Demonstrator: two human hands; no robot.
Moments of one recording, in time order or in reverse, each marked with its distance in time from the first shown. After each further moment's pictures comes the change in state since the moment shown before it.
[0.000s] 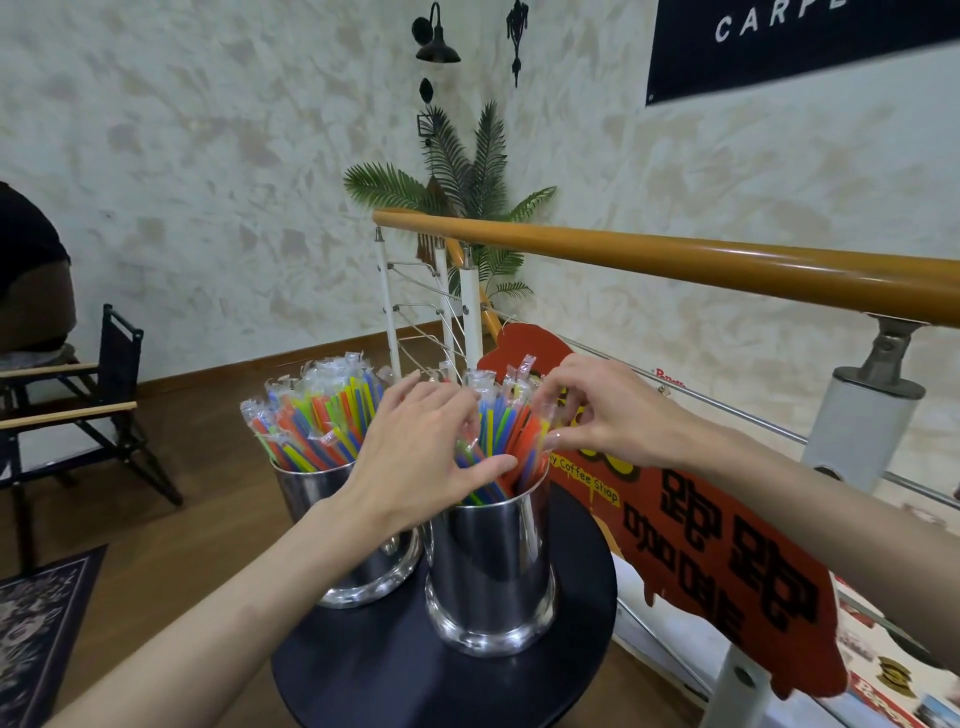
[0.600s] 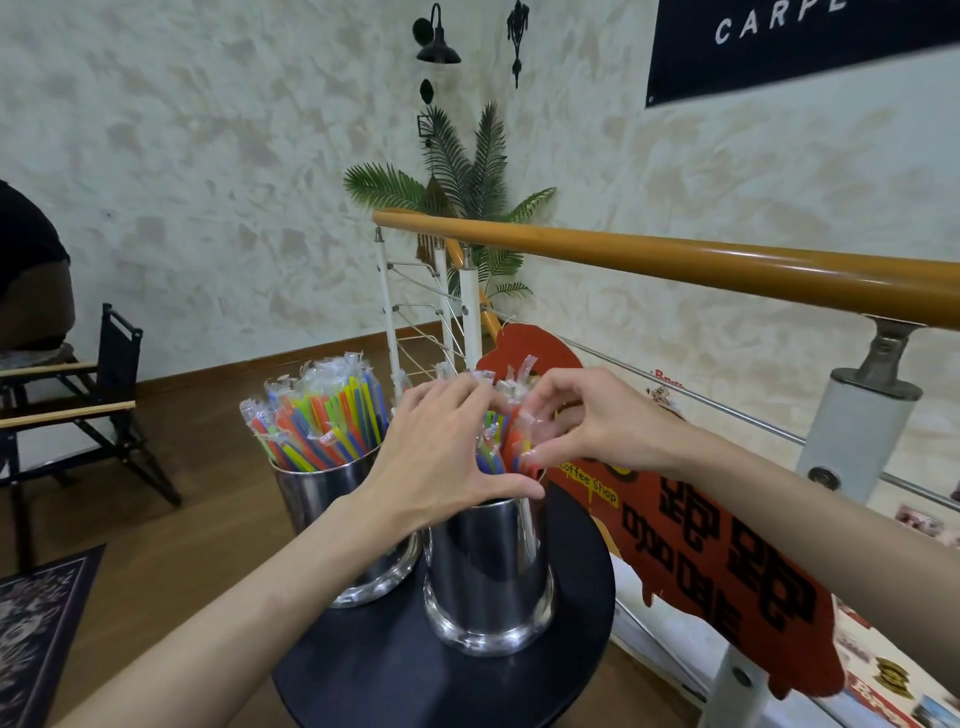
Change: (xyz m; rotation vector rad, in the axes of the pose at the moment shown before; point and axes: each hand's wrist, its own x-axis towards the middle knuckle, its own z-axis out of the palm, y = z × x) left_hand 0.005 0.008 0.006 -0.034 -0.005 0.058; right_hand -0.006 -0.016 0.004 0.499 -0.078 0.197
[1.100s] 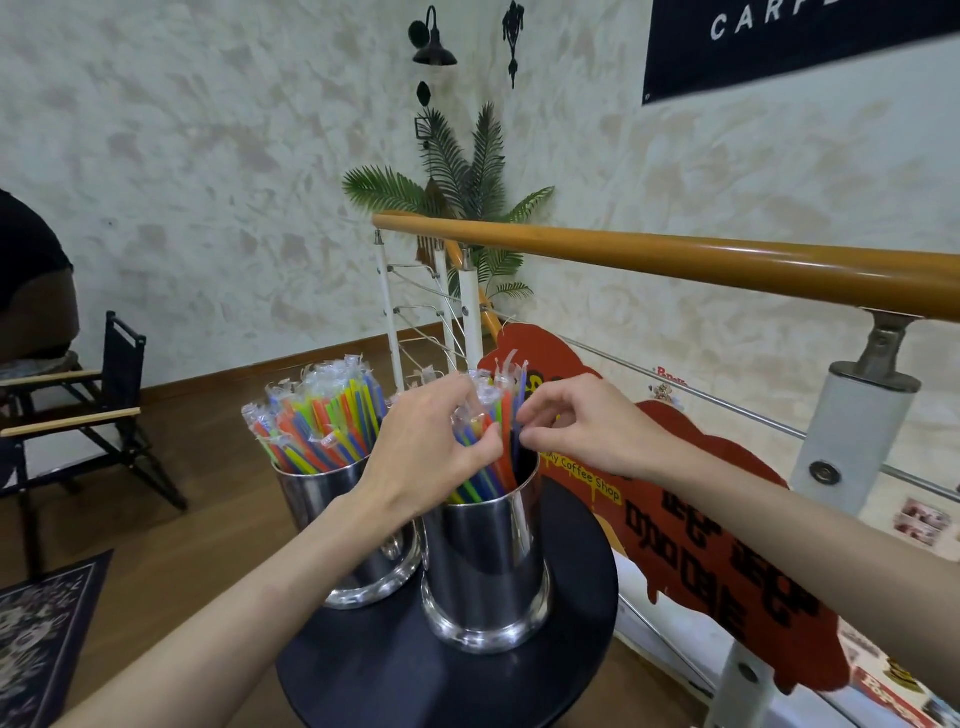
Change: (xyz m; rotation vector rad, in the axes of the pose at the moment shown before) left_hand 0.000 -0.001 -0.007 -0.291 0.180 -0.107; right_hand 0.009 0.013 0.014 -0.258 0.121 0.029
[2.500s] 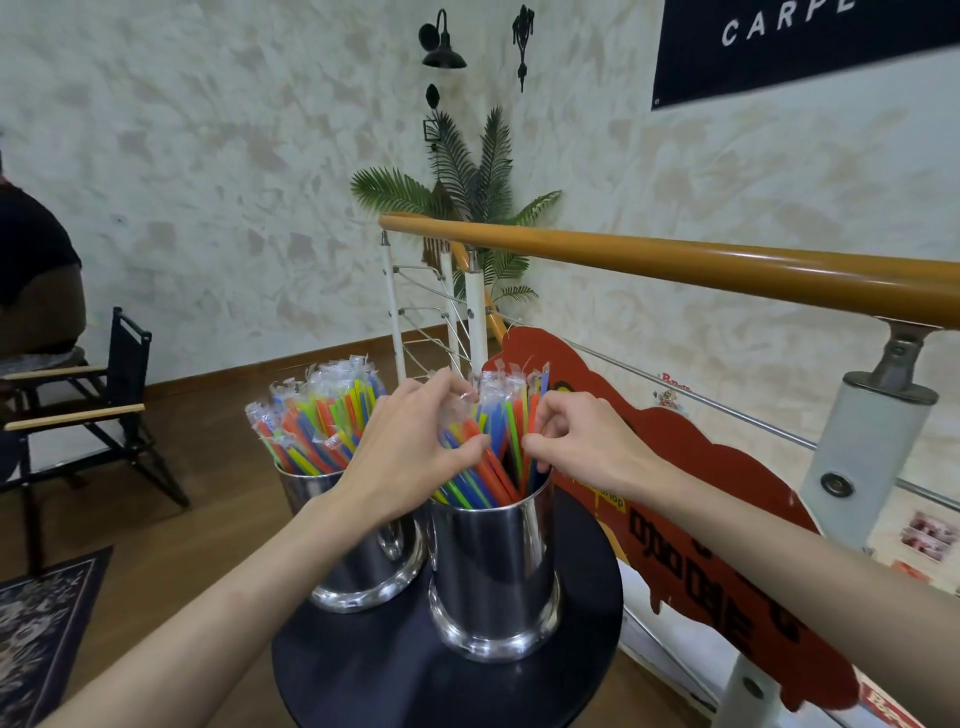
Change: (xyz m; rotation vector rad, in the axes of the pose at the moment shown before) left_hand -0.003 -0.014 -0.011 0.034 -0.125 -0.149; right_hand 0.000 -0.007 0.018 0.002 0.045 0.095
